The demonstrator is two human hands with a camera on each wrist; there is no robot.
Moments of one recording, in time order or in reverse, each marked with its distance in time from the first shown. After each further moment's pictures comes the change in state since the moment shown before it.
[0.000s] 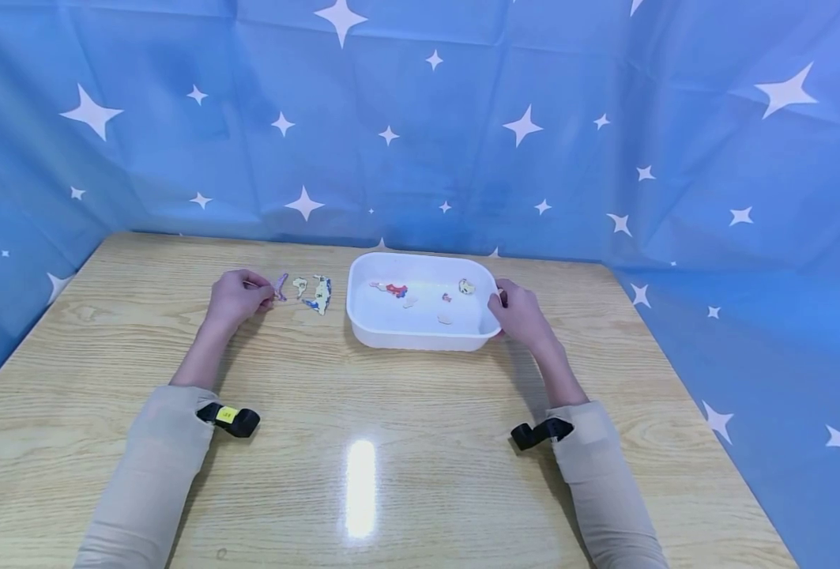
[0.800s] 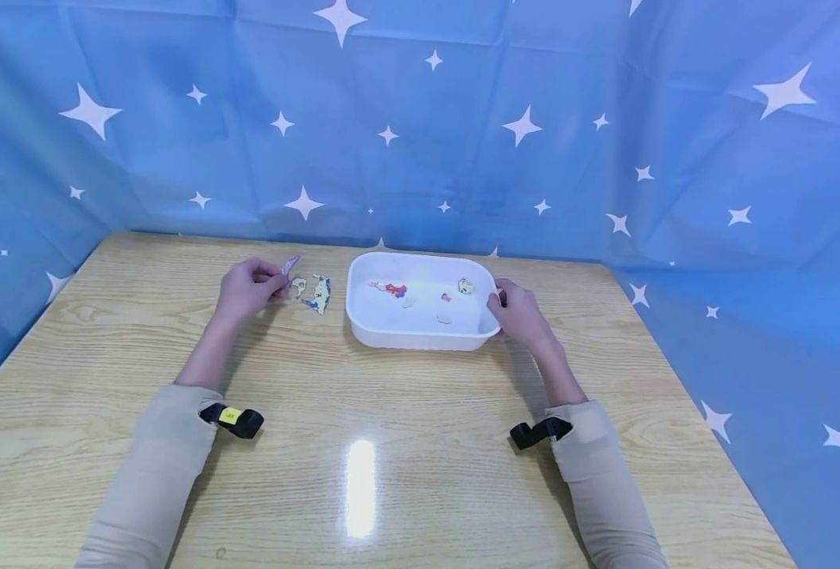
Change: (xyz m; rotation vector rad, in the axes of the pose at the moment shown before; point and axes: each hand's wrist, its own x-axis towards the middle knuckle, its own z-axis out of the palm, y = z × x) left_hand 0.000 0.012 0.010 -0.054 0.008 0.113; right_hand 0.001 0.000 0.000 -0.018 0.001 0.007
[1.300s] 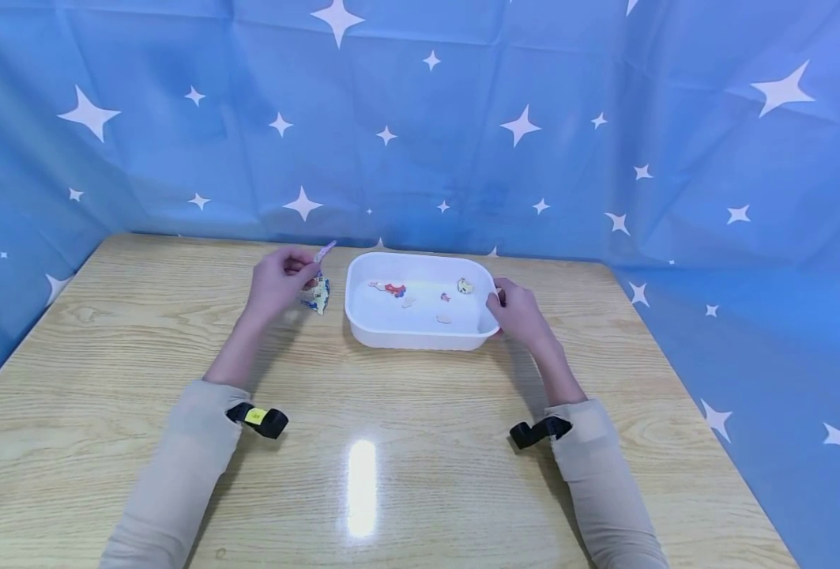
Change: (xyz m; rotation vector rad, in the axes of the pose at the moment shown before) left_hand 0.003 0.033 0.037 -0.113 0.009 0.127; right_hand 0.000 0.001 0.000 0.022 0.002 -0.004
